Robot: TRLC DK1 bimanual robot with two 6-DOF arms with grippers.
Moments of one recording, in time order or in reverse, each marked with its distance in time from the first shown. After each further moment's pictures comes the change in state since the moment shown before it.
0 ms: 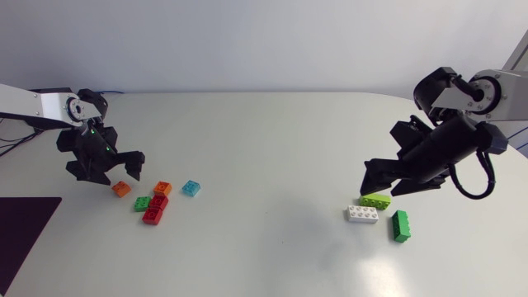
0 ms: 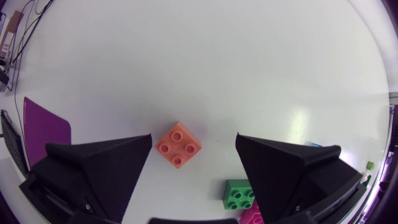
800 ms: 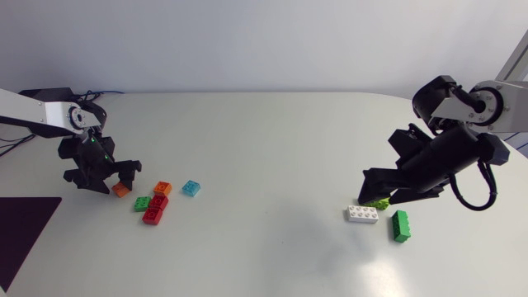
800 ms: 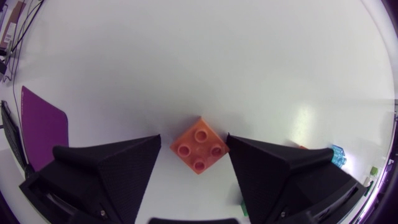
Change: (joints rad) left arm 0.037 0.067 0.000 0.000 -0.026 0.001; right arm 0.018 -0.042 -0.061 0.010 -0.021 0.000
